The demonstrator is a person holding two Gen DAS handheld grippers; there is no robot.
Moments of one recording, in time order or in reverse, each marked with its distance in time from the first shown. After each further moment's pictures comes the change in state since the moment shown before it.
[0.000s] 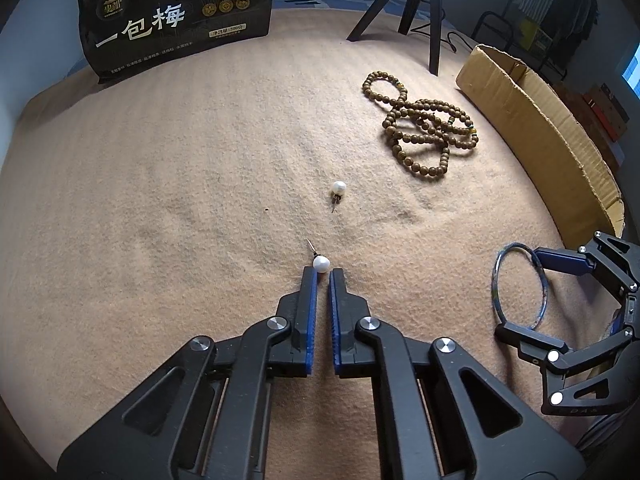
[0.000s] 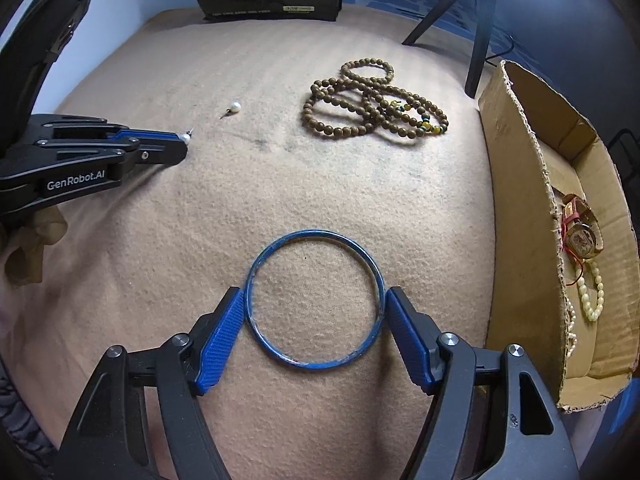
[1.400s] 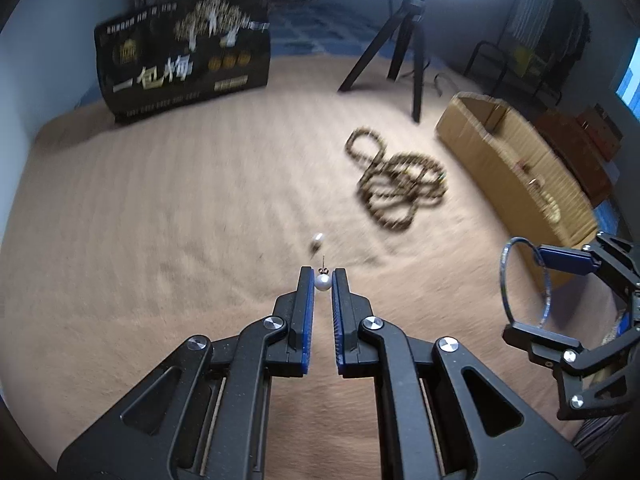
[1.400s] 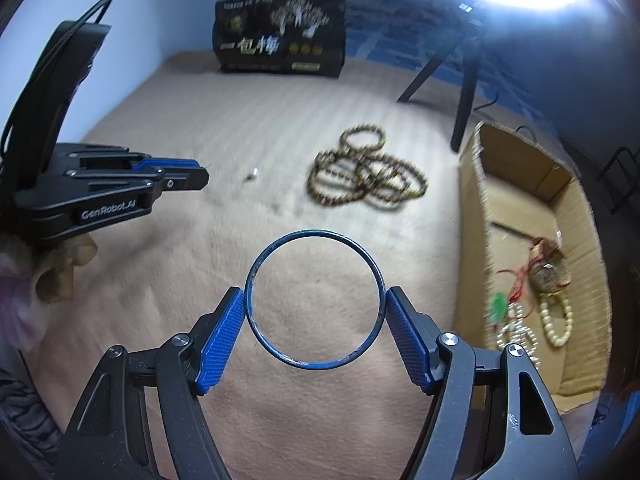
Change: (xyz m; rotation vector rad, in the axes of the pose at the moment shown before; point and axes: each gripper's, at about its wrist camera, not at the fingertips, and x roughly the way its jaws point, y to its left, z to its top) left arm -0.052 -0.016 0.015 -0.020 -0.132 -0.011; right arm -0.061 -0.005 0.010 -0.002 -0.157 0.014
